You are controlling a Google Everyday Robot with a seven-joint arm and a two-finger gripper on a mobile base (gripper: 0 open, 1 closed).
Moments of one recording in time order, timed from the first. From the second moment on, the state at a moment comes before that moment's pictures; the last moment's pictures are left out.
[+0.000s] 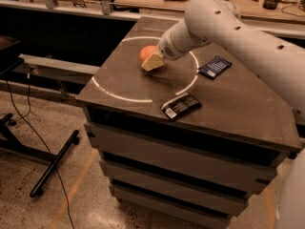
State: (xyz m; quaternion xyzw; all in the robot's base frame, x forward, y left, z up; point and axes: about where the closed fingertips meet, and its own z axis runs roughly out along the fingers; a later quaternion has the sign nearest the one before) arm 0.734 -0.017 0.859 -0.48 0.78 0.09 0.39
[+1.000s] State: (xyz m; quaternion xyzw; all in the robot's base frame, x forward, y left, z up) arm 0.662 -0.083 0.910 -0.54 0.75 0.16 0.35
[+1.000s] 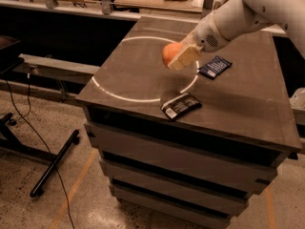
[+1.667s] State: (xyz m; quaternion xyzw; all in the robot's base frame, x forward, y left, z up) arm 0.593 -0.089 0.870 -0.55 0.76 0.18 0.28
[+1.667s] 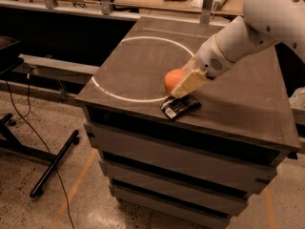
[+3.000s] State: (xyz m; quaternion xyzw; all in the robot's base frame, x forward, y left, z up) arm 0.570 -0.066 0.843 -0.58 0.76 0.17 0.24
